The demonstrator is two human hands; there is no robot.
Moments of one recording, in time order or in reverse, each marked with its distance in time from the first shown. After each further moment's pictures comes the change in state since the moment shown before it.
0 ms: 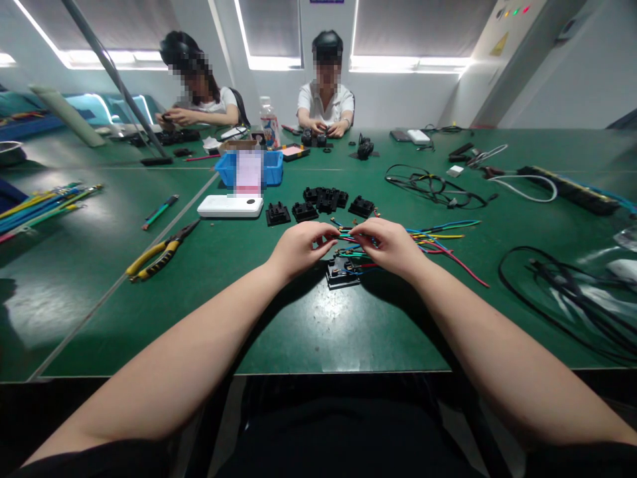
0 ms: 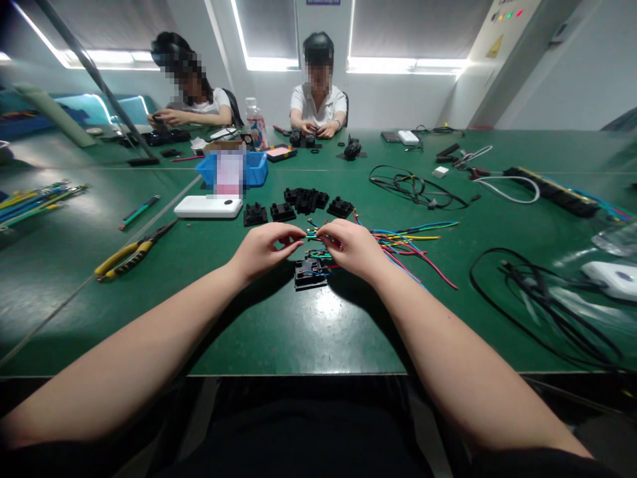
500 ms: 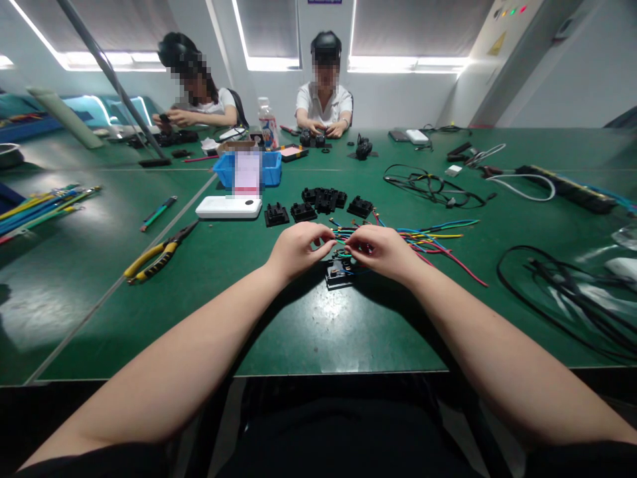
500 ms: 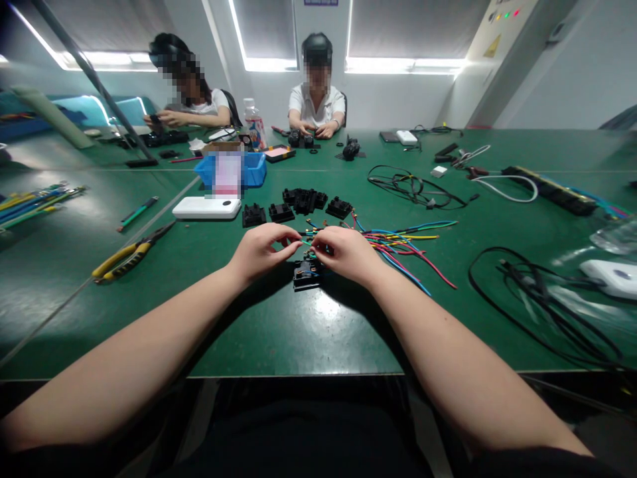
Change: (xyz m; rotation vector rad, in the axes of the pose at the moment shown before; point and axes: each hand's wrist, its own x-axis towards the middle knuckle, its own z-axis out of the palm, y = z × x) left_hand -0.002 -0.001 0.001 0.040 0.025 -0.027; right_hand 0.000 -0.011 0.003 0.052 -0.072 -0.023
